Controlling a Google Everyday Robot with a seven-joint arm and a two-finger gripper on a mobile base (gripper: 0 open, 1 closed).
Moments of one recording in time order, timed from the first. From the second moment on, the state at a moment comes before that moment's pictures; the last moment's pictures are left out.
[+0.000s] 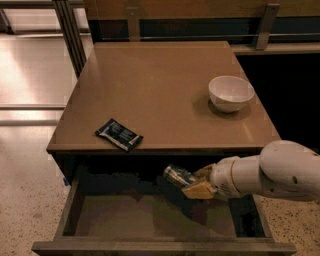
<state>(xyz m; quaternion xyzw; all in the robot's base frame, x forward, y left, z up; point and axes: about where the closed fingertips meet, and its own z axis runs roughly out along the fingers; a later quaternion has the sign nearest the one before) 0.458 -0.105 0.687 -0.42 0.83 0.19 0.32</state>
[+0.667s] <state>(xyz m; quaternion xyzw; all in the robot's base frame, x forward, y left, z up) 0.456 -0.107 0.683 -0.41 0.83 0.20 0.32</state>
